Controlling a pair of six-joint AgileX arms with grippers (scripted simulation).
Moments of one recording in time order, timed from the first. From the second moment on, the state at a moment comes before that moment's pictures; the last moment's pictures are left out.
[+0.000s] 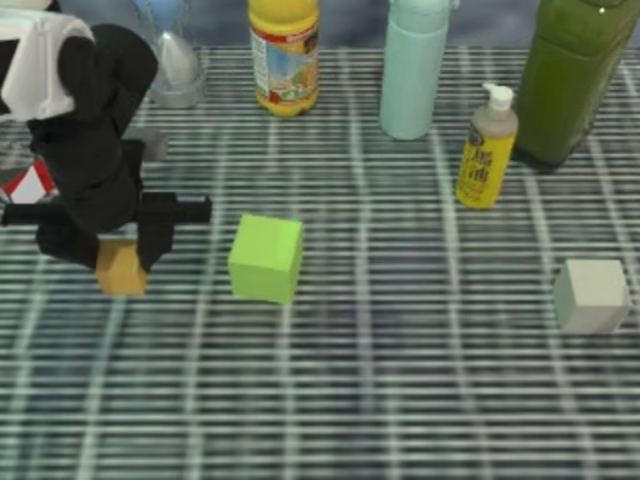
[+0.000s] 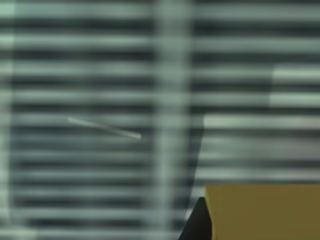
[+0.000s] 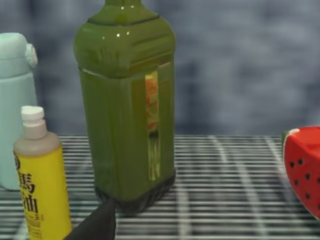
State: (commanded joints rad) left arm -0.27 1.92 1.35 -0.97 -0.01 -0.26; right arm 0.00 0.00 0.00 0.00 0.00 0.00
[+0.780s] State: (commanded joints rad) left arm -0.76 2.19 1.79 -1.17 -0.02 -0.75; right arm 0.00 0.00 0.00 0.00 0.00 0.00
